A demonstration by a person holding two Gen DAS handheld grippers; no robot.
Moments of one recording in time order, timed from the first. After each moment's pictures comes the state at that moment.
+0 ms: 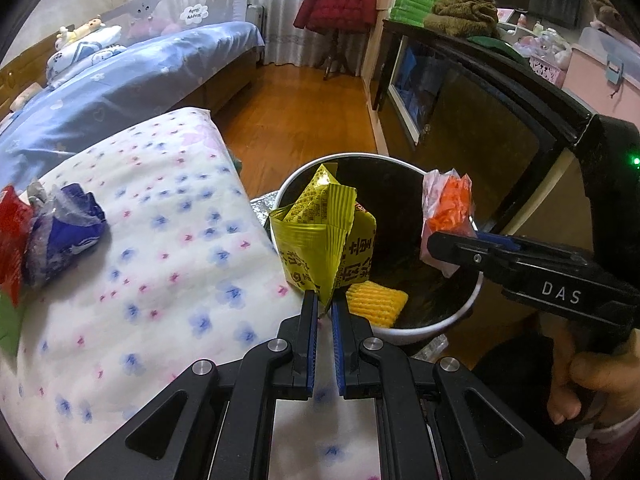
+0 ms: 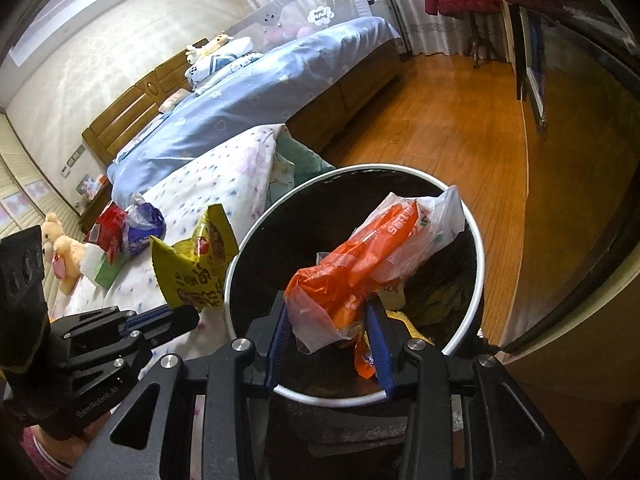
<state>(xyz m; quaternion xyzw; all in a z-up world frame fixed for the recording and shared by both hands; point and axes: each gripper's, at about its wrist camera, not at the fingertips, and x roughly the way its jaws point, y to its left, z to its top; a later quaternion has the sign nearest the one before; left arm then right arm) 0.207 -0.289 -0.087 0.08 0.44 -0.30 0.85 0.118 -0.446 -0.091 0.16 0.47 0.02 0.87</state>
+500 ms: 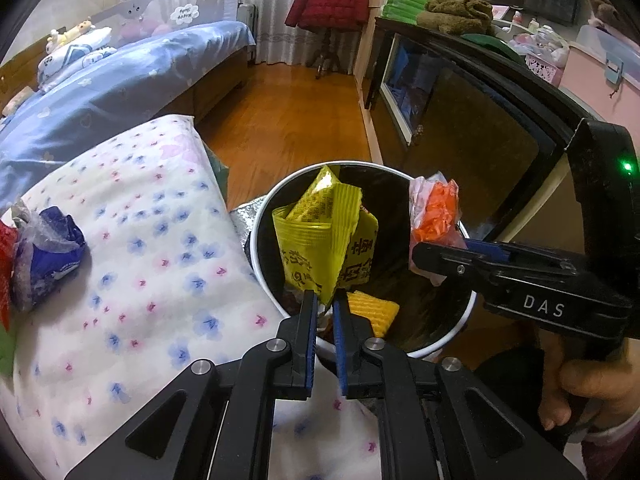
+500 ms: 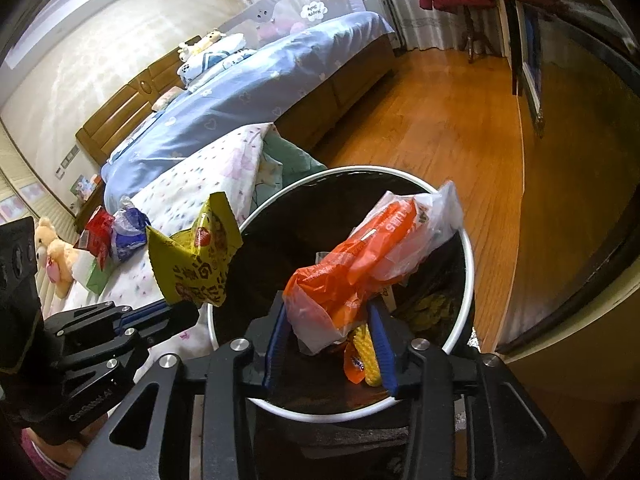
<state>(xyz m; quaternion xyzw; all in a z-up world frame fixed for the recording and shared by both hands) 0.213 -0.304 -0.087 0.08 0.44 -0.31 0.84 0.127 -0.459 -0.096 0.17 0.48 0.01 0.86</state>
